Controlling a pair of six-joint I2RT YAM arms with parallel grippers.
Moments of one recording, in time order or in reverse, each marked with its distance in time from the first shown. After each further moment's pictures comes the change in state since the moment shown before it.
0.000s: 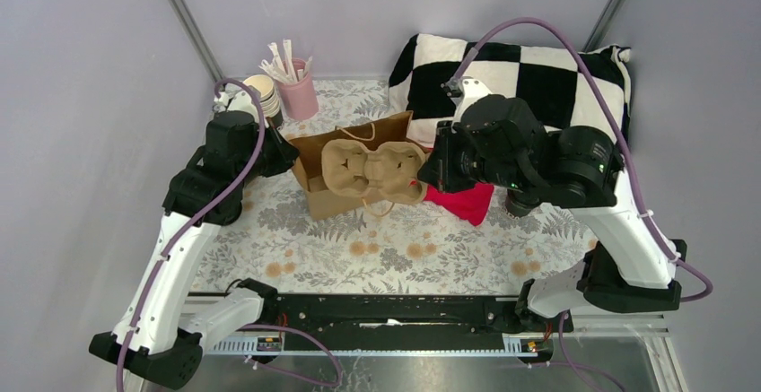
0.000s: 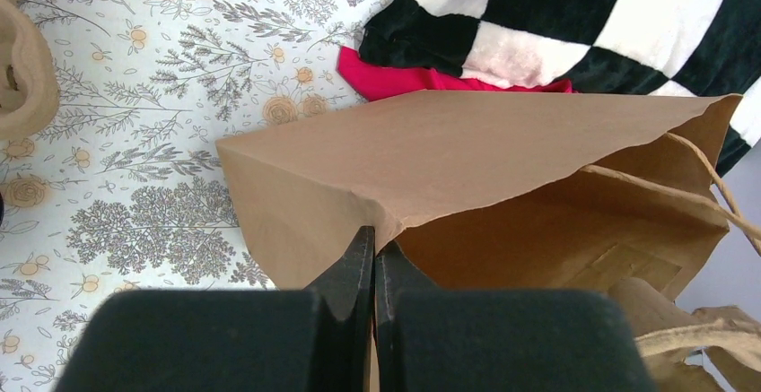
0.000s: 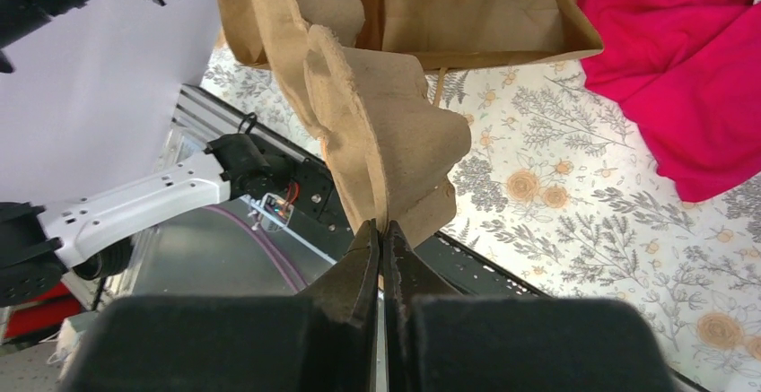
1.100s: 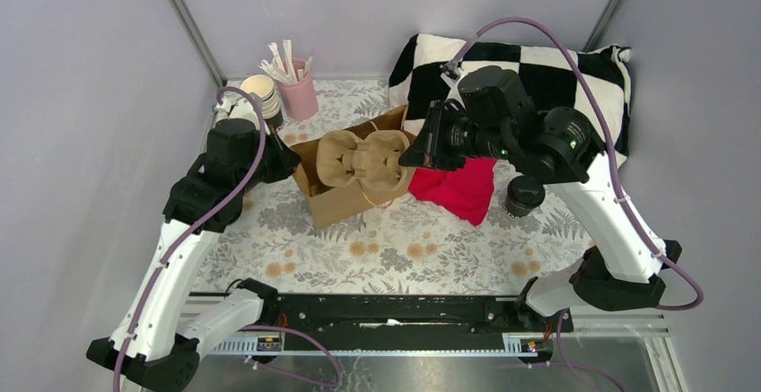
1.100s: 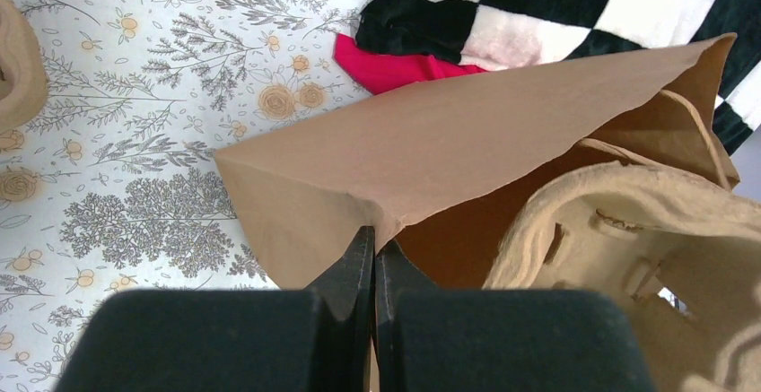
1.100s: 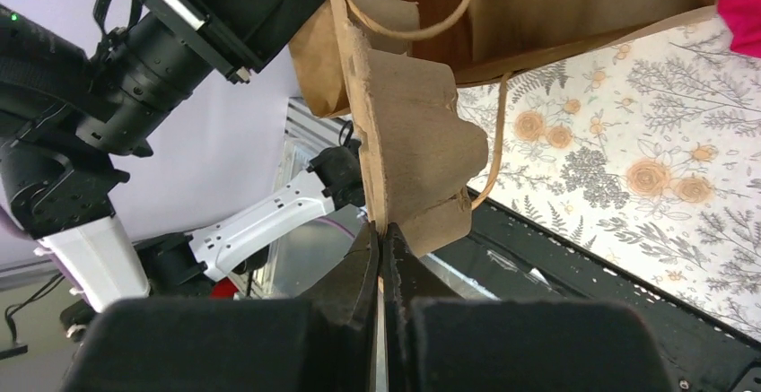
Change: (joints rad) left arm -0.015 -0.039 -0.049 0.011 0.000 0.001; right arm -0.203 0.027 -0.072 0.148 -0.298 0.169
